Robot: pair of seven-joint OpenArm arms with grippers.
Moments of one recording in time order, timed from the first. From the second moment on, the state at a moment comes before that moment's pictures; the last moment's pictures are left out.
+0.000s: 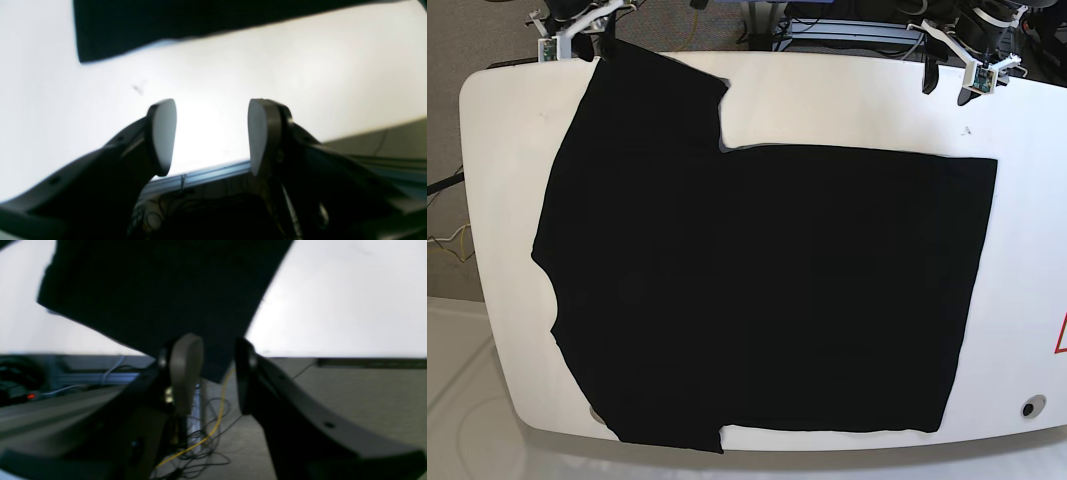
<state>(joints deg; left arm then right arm) 56.6 -22.7 -16.1 117.3 -18.1 -13.6 13.4 -56.8 7.8 21.9 113.6 25.2 19.6 -22.5</state>
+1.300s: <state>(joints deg) 42.2 -23.6 -22.7 106.4 -23.1 -13.4 23.1 -40.0 8.3 29.9 105.8 47.3 33.6 -48.1</state>
